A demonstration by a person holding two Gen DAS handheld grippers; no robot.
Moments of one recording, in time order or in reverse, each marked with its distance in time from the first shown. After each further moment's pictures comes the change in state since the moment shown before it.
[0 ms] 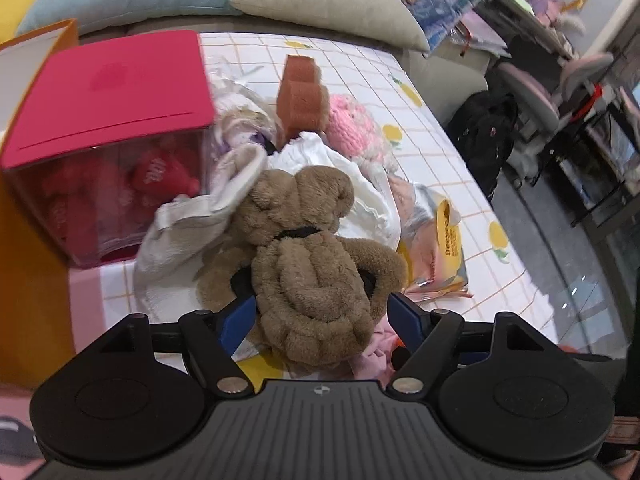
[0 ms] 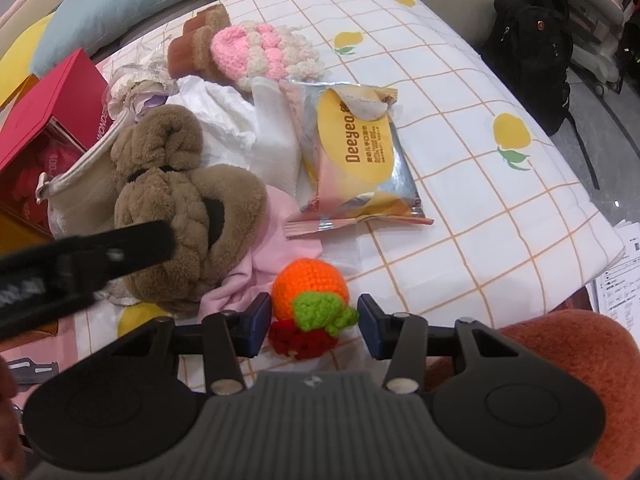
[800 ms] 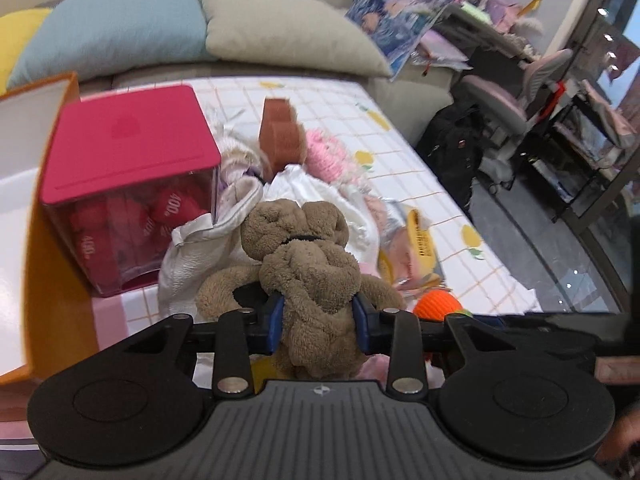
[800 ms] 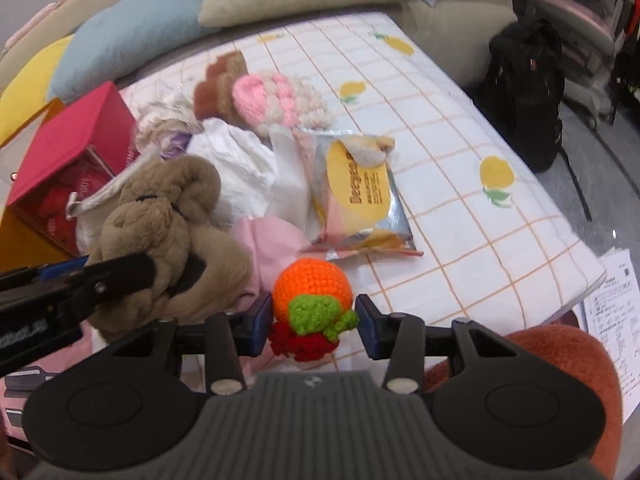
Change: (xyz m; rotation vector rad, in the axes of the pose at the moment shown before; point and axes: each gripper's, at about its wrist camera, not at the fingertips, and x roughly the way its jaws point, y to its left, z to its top) left arm -0.050 0.006 -0.016 0.098 -0.115 -0.063; right arm -0.037 0.005 -0.010 -0.036 -0.155 0.001
